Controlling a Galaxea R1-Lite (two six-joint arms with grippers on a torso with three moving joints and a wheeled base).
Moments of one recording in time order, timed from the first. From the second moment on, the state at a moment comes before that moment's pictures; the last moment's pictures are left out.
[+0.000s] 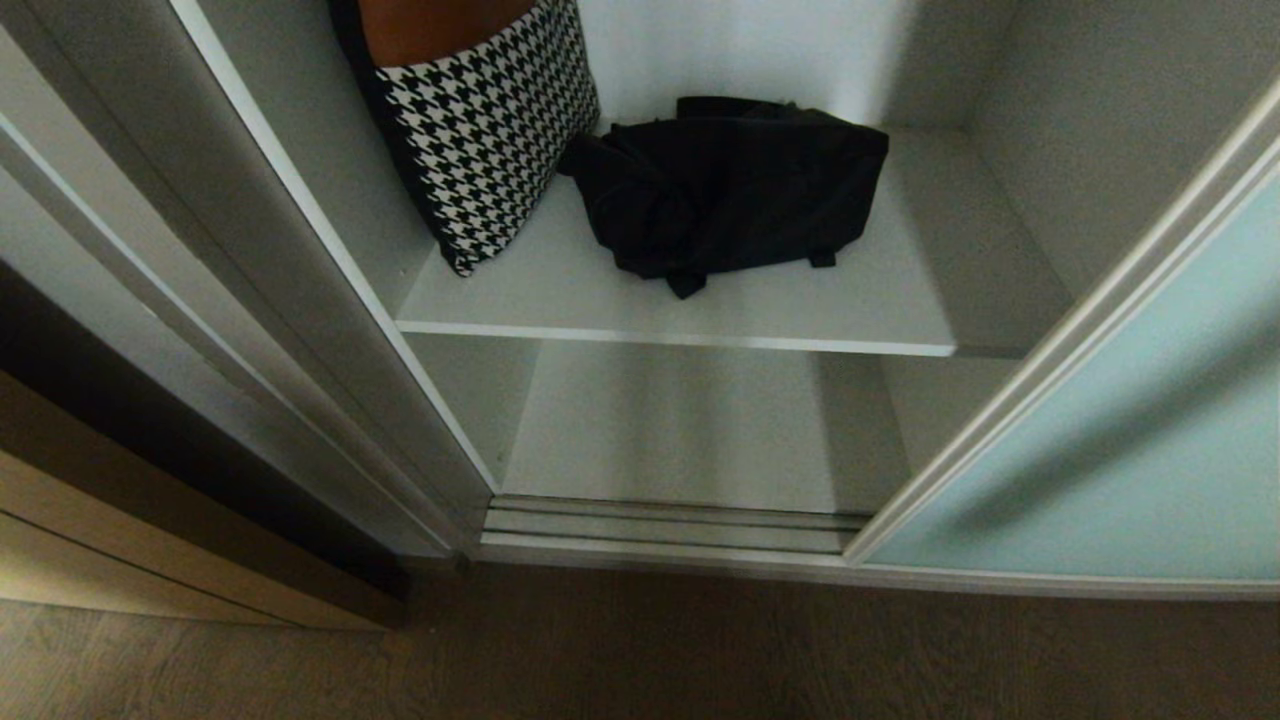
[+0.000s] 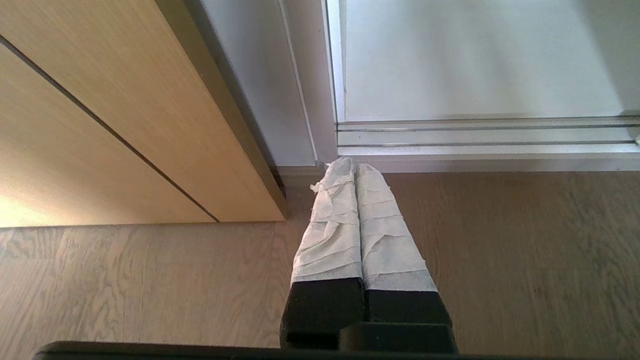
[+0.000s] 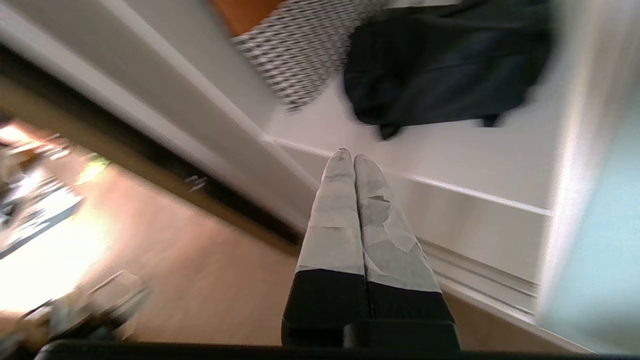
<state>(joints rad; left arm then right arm) 0.01 0.00 0.00 0.00 -0.05 0.10 0.41 1.10 -1.74 0.52 0.22 0.33</state>
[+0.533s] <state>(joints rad) 0.01 0.00 0.00 0.00 -0.04 0.10 0.10 1.04 -1.79 0.54 0.26 0.41</state>
